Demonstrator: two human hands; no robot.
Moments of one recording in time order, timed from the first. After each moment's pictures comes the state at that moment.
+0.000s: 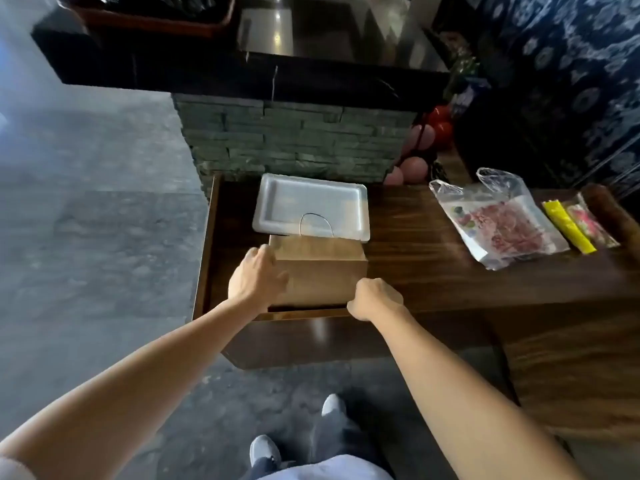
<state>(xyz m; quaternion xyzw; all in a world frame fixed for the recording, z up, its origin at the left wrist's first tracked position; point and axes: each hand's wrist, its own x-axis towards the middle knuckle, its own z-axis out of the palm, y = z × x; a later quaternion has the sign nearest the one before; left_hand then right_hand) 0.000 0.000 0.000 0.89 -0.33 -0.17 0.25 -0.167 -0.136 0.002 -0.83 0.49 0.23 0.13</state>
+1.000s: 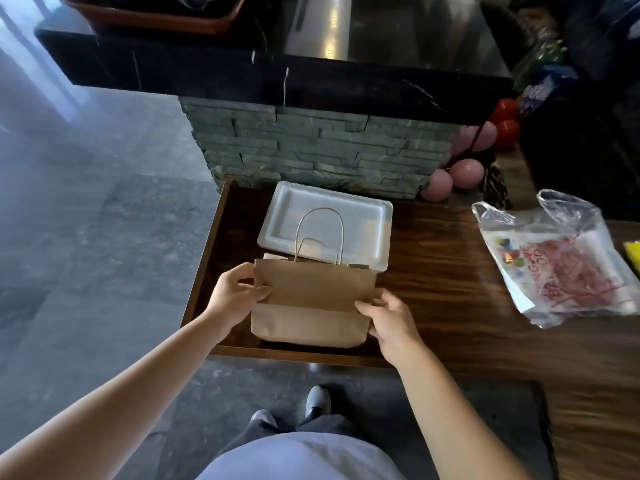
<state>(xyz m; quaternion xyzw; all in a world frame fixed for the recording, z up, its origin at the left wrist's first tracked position) 0.035 -0.032 -0.015 0.81 -0.10 -0.32 0.48 -0.156 -0.215 -0.011 -0.49 0.54 -0.09 0.68</state>
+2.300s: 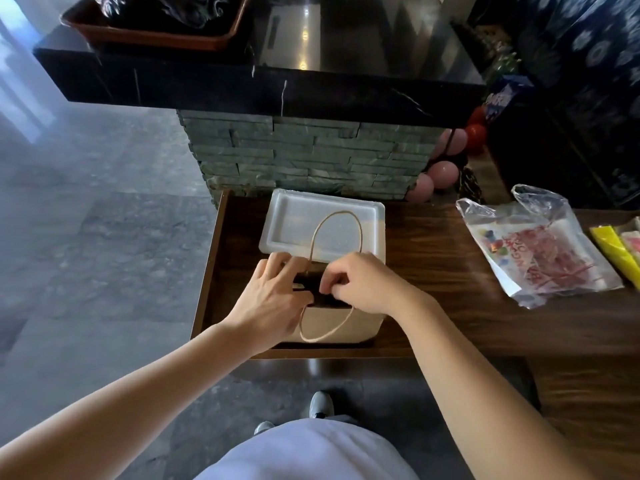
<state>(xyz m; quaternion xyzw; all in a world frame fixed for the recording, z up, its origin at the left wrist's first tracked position) 0.003 -0.024 0.052 0.77 -0.63 0.03 0.12 -0.108 -0.190 0.089 -0.90 0.19 0.09 0.37</state>
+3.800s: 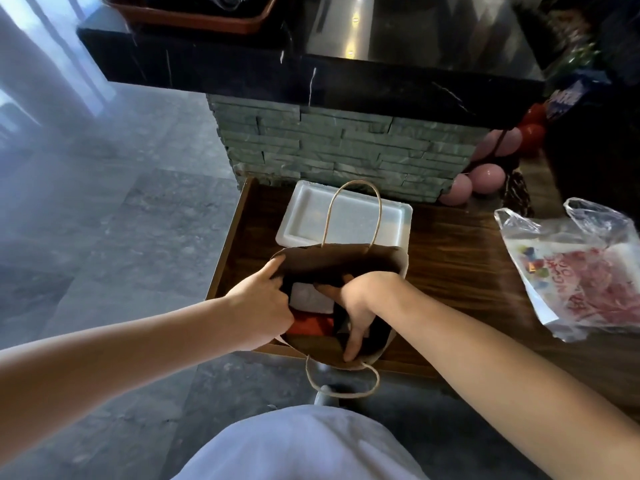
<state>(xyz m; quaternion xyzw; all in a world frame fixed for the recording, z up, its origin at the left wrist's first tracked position) 0.005 -0.036 0.087 0.65 -0.66 -0.12 -0.35 -0.059 -0.211 0.044 -0.84 0.09 0.52 0.12</state>
